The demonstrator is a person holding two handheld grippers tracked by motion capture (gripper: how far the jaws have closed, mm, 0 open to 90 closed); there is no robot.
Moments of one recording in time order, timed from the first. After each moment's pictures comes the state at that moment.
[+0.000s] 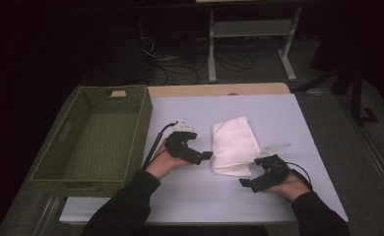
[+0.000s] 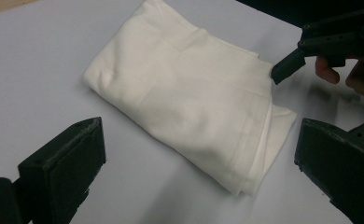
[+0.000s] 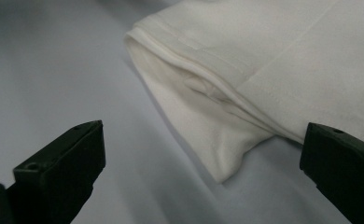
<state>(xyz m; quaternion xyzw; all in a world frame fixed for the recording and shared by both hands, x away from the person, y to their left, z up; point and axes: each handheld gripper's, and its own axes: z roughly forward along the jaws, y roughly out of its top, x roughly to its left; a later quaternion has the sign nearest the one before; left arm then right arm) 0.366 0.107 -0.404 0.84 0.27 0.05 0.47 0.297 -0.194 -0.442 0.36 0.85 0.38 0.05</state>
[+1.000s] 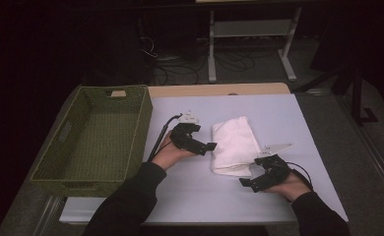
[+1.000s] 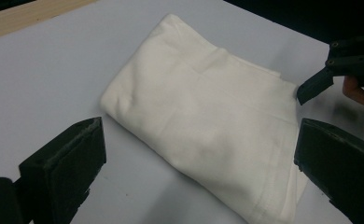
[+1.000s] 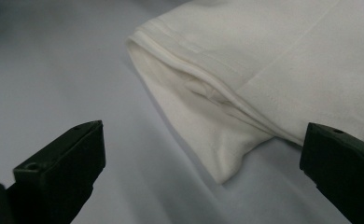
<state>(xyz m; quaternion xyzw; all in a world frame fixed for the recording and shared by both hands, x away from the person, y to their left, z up) 0.391 0.095 -0.401 0.84 0.27 0.06 0.47 0.296 -0.195 -0.441 0.36 0.85 0.39 0.05</state>
